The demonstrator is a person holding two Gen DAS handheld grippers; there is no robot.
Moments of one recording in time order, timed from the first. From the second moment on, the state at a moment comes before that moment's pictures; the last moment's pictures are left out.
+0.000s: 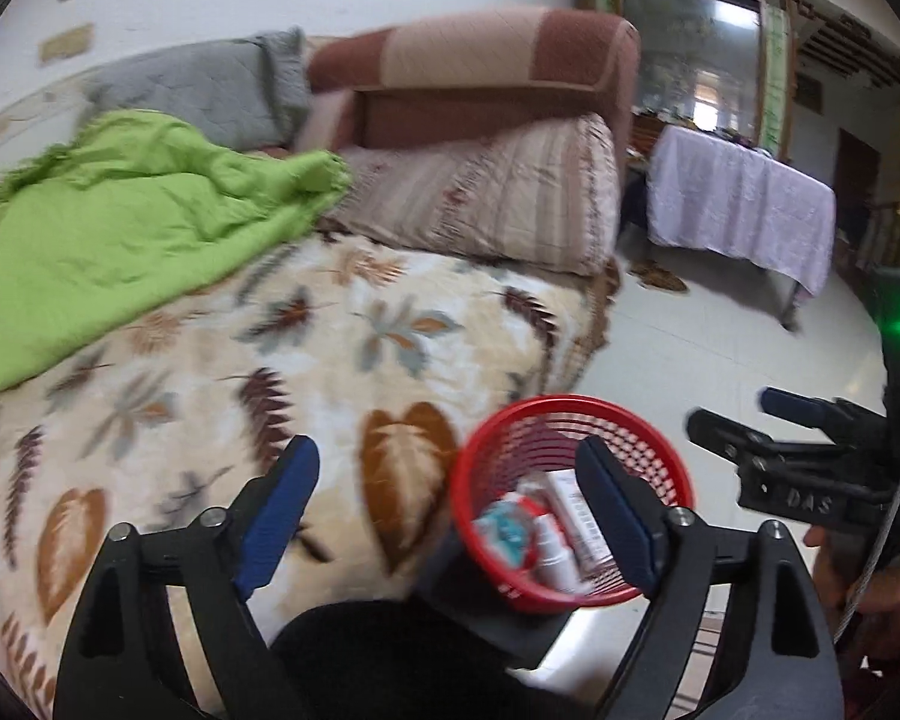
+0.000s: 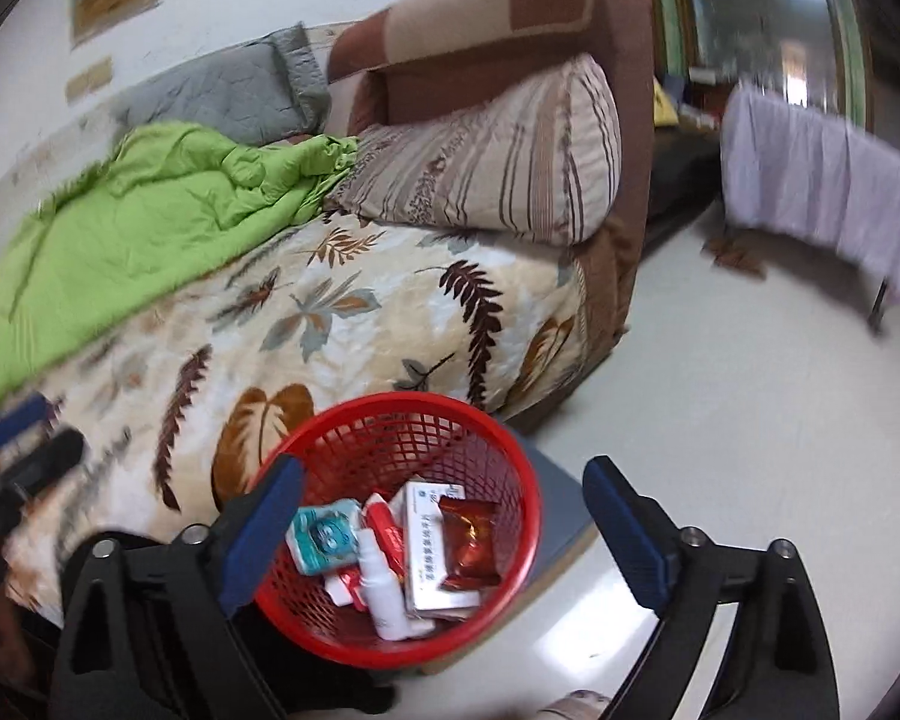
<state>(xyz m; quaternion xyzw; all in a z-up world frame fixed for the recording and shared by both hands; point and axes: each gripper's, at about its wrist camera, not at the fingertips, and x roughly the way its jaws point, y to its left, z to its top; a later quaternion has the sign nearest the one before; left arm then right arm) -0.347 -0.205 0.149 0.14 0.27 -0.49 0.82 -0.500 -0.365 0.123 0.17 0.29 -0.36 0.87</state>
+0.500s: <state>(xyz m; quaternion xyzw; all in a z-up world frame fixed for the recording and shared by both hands) -0.331 -0.127 0.152 0.12 0.23 -0.36 0.90 -0.489 -0.299 0.134 0.07 0.30 -0.35 0.89</state>
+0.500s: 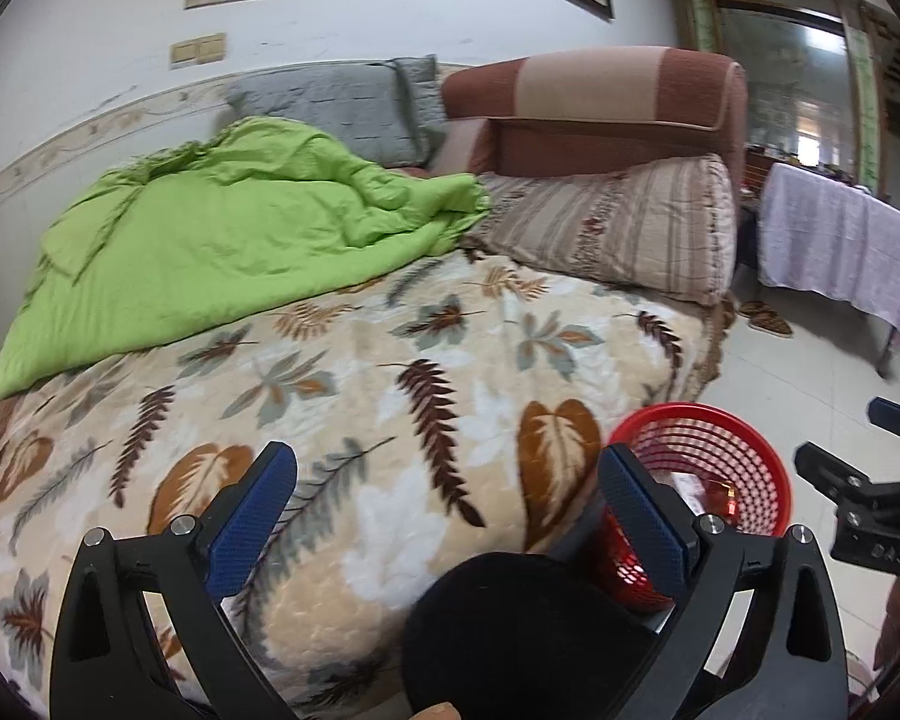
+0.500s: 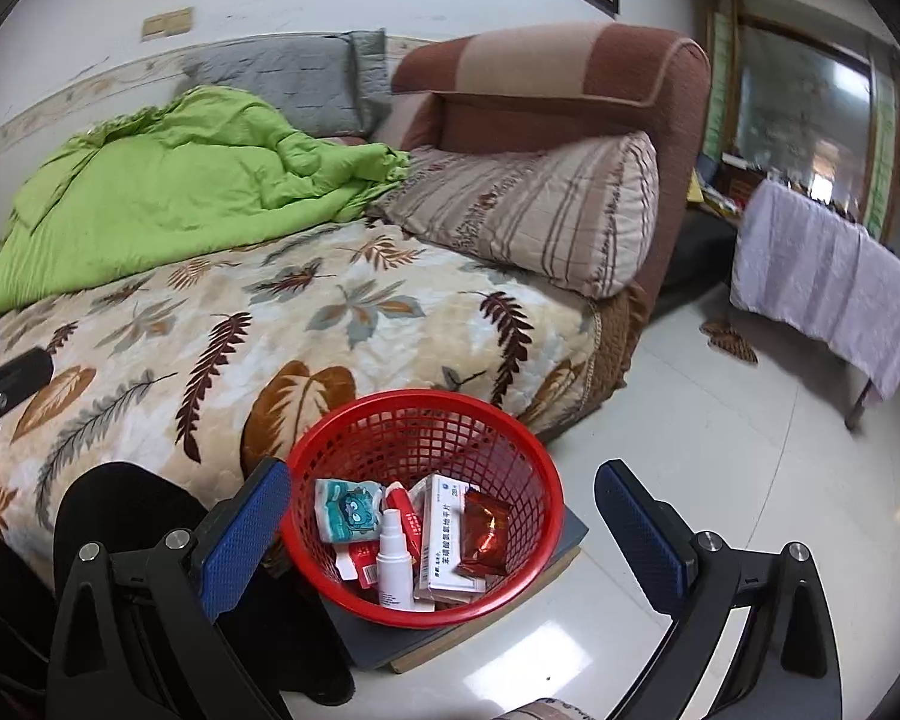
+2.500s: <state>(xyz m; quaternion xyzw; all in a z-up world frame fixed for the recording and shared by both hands) -0.328 -0.130 0.141 0.16 0.24 -0.31 0.91 -0.483 -0.295 0.130 0.07 0.31 -0.34 0.89</state>
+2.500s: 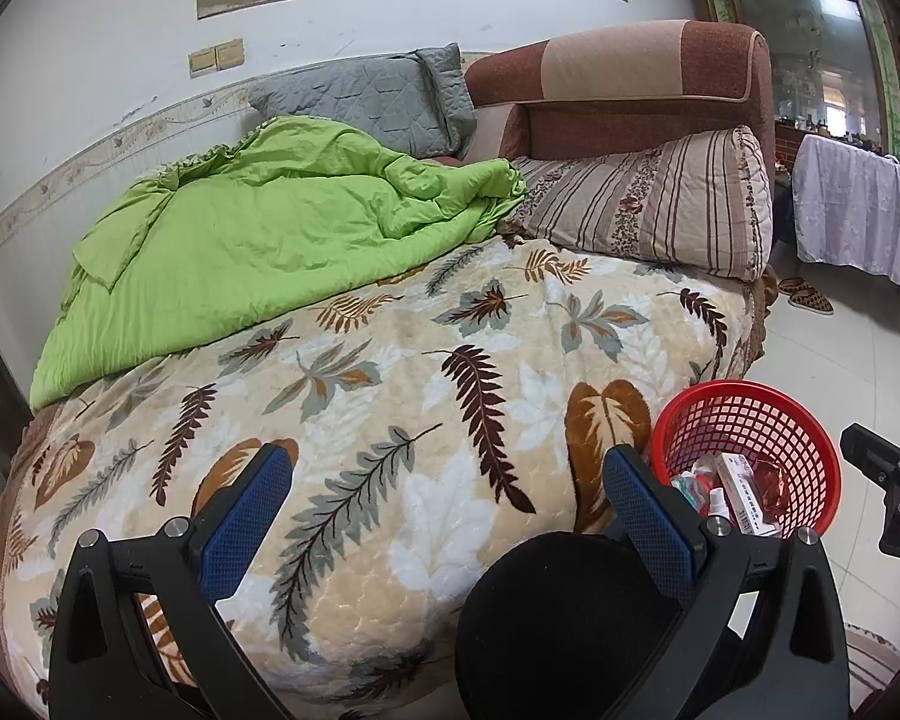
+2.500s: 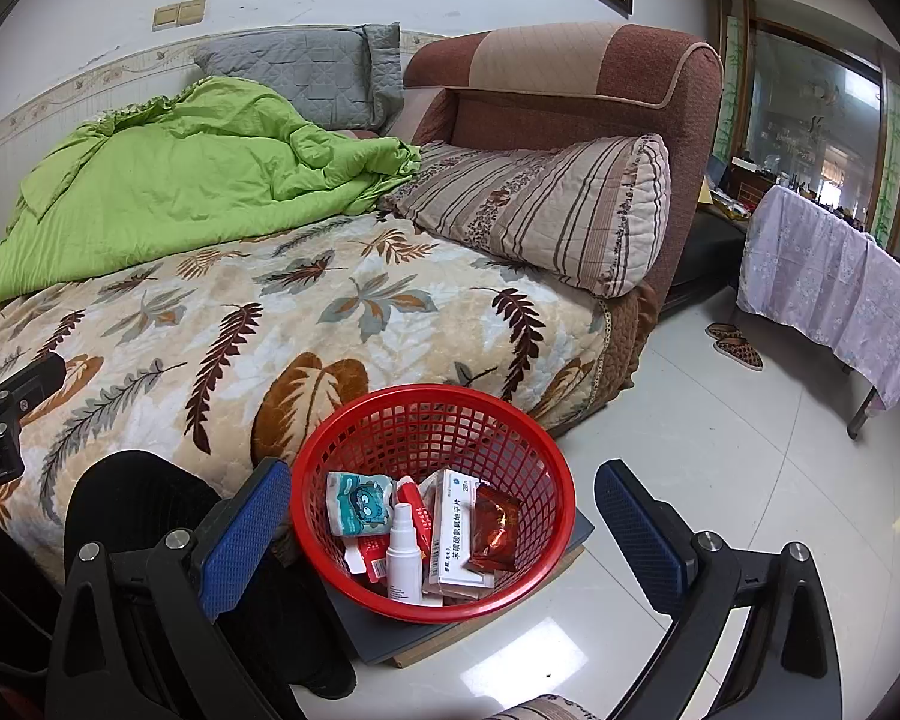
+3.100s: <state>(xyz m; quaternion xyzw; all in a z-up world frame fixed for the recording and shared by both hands) -0.329 -0.129 0.142 0.16 0.24 -0.31 0.91 -0.479 -0.292 0.130 0.06 0.31 -0.34 0.89</state>
